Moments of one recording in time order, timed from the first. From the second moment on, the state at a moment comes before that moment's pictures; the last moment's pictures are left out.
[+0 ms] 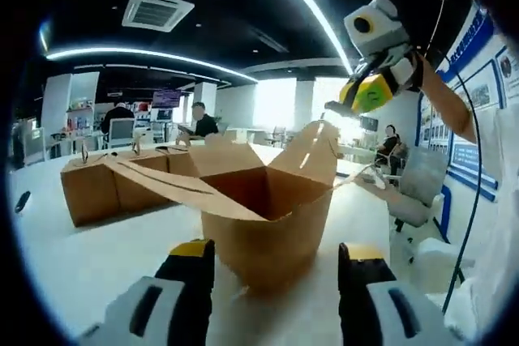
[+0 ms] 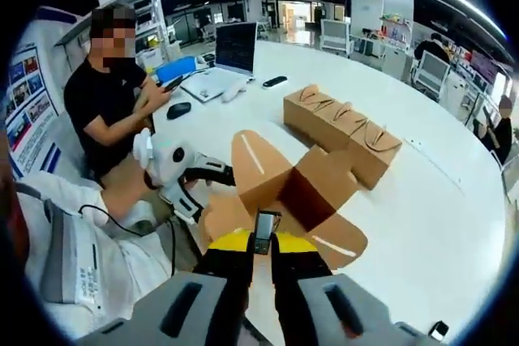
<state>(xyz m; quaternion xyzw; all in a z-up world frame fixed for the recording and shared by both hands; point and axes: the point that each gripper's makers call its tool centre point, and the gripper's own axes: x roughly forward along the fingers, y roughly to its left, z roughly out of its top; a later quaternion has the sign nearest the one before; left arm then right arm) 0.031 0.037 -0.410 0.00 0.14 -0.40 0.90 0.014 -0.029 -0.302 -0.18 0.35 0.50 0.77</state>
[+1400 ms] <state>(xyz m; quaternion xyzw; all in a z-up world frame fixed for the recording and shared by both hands) 0.090 0.042 -0.425 -0.02 0.14 -0.24 0.96 0.002 -0.019 -0.369 -0.19 0.36 0.56 0.72</state>
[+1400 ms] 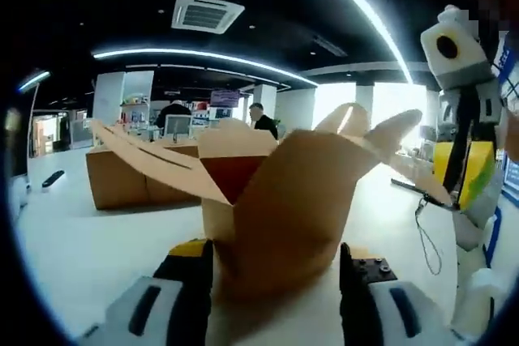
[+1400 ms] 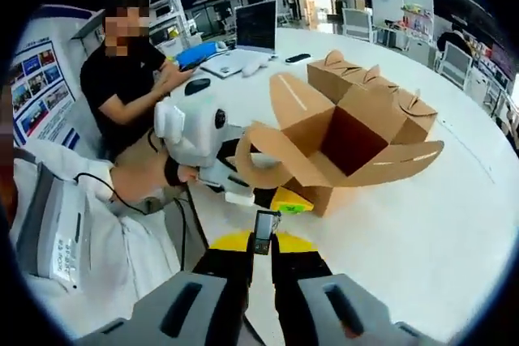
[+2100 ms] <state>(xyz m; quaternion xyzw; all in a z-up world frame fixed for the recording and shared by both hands) 0.013 0.072 -0.433 0.06 0.17 -0.35 0.92 -0.009 0.008 -0.411 -0.27 0.34 0.62 0.66</state>
